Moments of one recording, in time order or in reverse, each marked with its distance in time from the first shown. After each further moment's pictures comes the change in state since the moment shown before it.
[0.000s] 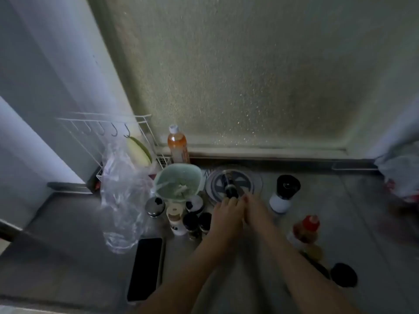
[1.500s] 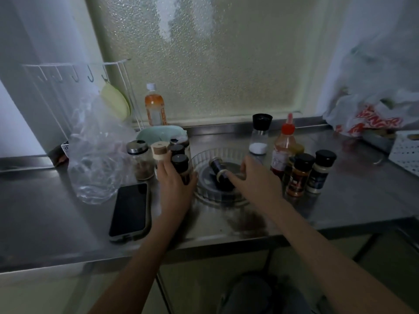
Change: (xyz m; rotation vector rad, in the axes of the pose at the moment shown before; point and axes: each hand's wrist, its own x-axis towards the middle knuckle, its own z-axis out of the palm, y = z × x) left_hand -0.102 -0.095 0.120 -0.518 0.860 -0.006; right_hand -0.140 0.033 0.092 -0.136 0.610 -0.120
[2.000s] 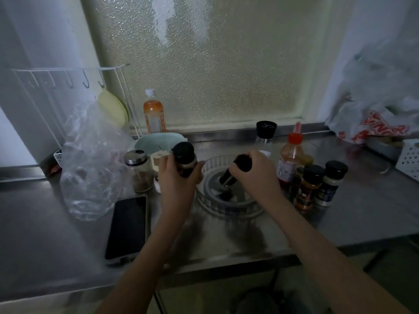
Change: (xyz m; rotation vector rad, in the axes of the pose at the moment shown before) left_hand 0.038 0.018 -0.002 -0.193 0.139 -0.031; right_hand 0.040 -0.010 0.008 0.338 0.170 0.063
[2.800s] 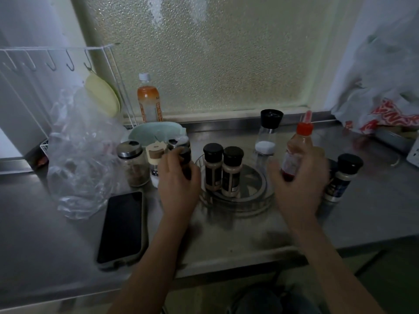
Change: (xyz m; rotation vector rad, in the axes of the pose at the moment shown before) left_hand -0.009 -0.024 0.014 0.145 -0.002 0.065; right_hand -0.033 0.023 -0.026 -0.069 0.495 -0.121
